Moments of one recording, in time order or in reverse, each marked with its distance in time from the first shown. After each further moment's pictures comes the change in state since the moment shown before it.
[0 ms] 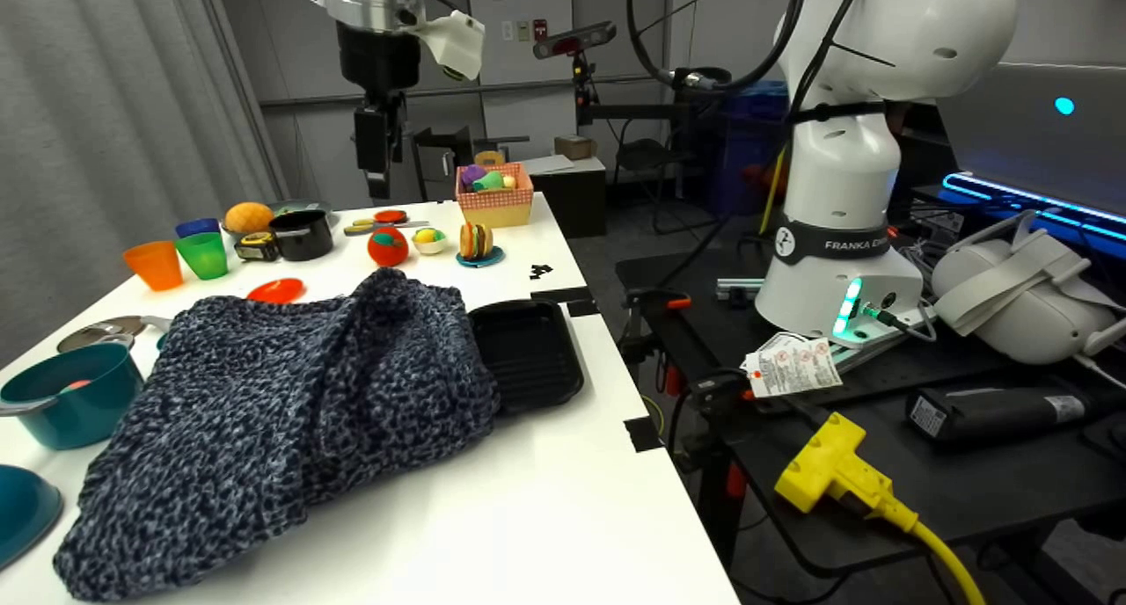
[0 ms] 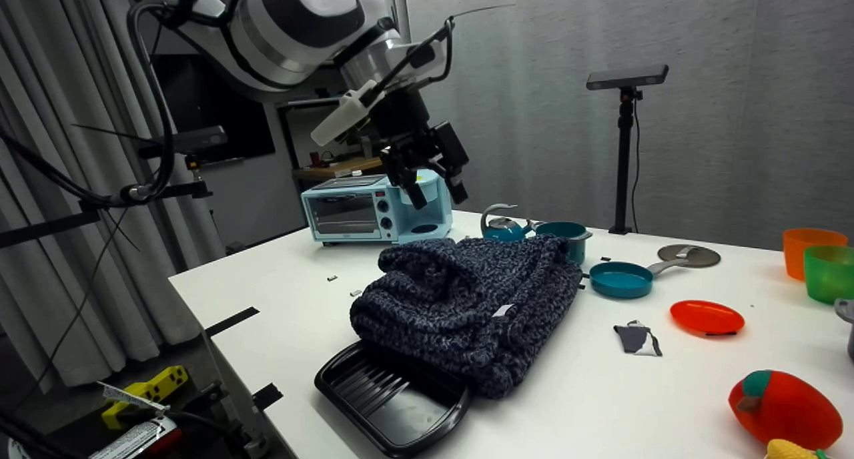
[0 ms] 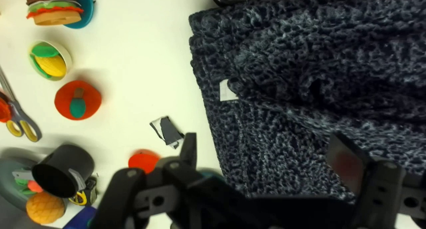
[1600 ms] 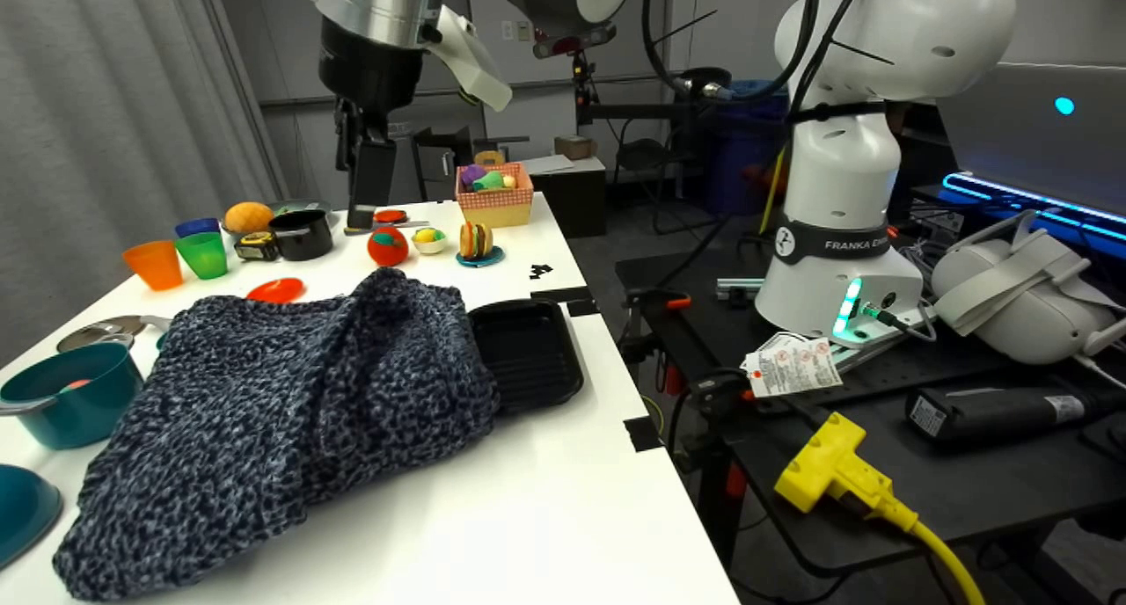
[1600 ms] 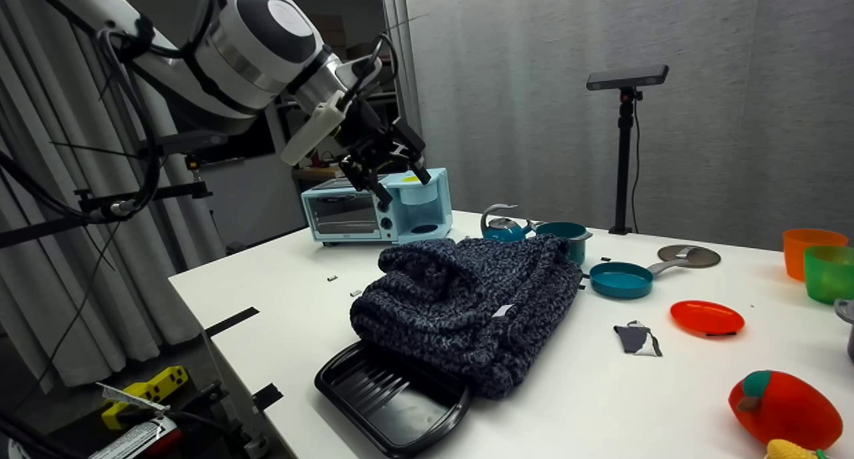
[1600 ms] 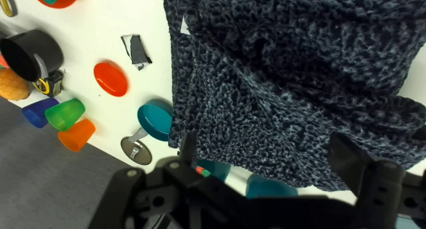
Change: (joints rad) arm -0.014 -0.024 0.185 -0.070 -0.353 0.153 0.141
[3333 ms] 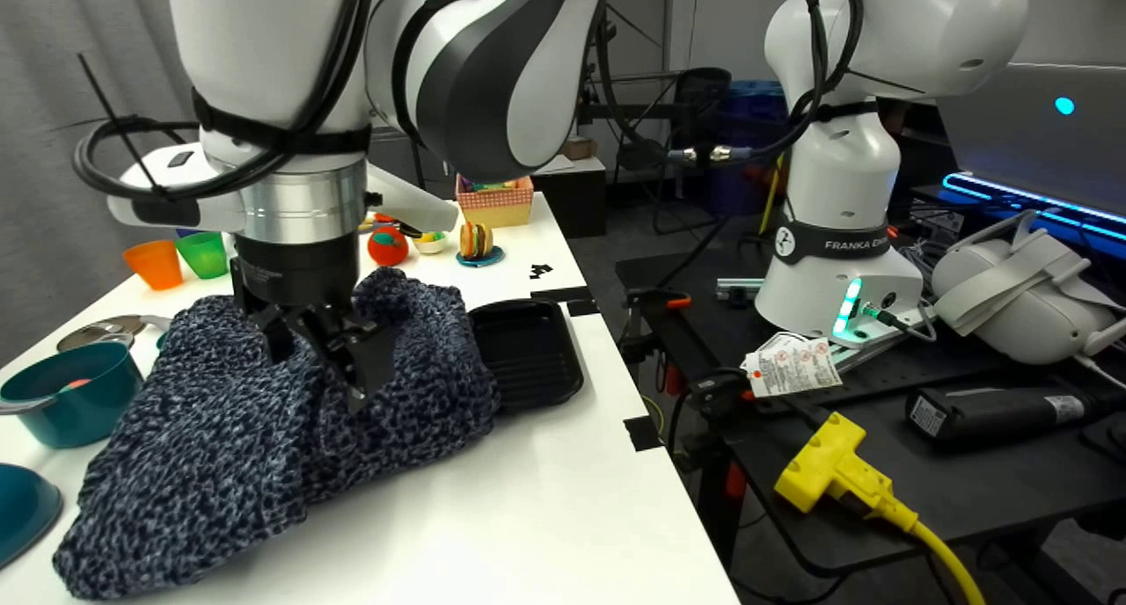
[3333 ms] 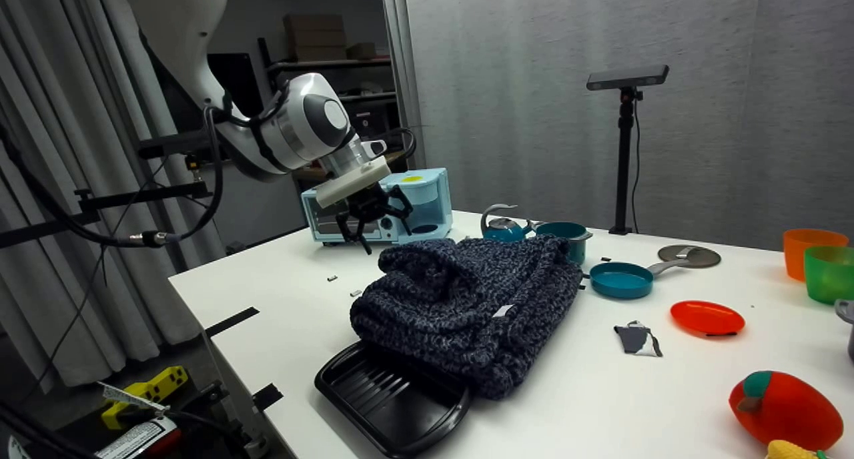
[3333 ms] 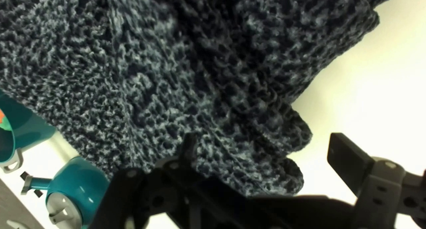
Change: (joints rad) arm 0.175 0.422 0.016 0.258 0.153 -0.004 -0.528
